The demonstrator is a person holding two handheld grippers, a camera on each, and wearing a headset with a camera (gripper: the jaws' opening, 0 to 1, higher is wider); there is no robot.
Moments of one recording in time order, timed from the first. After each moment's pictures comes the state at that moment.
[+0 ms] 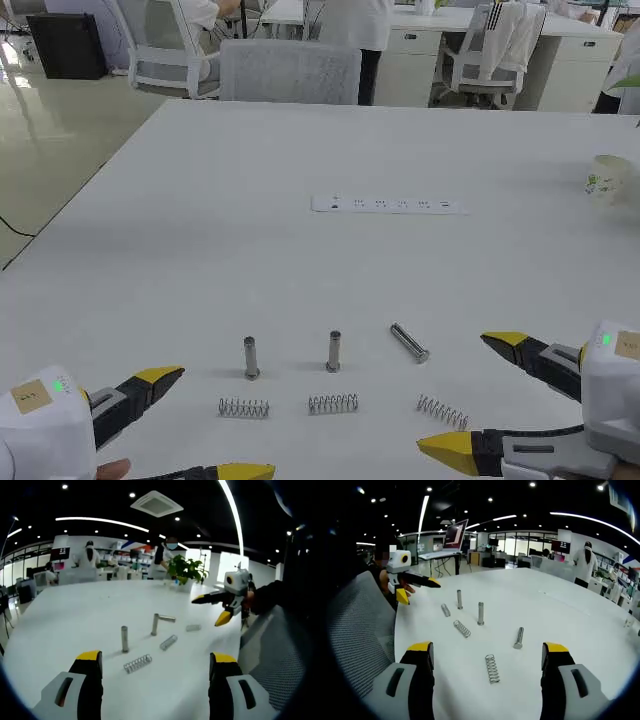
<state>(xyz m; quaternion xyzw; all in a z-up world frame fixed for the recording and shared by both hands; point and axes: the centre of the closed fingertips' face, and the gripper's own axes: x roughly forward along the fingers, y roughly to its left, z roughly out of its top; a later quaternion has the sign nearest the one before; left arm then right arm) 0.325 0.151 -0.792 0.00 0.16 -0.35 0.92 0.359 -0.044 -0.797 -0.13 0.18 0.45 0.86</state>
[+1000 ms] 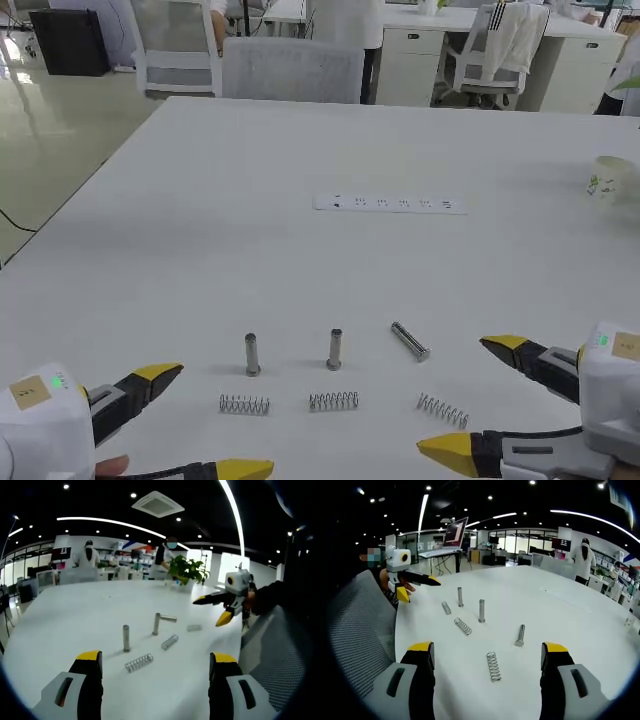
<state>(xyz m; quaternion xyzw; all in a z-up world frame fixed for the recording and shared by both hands) 0.325 0.152 -0.793 0.00 0.16 -0.35 0.92 0.359 -0.044 -0.800 -0.13 0.19 0.45 0.86</state>
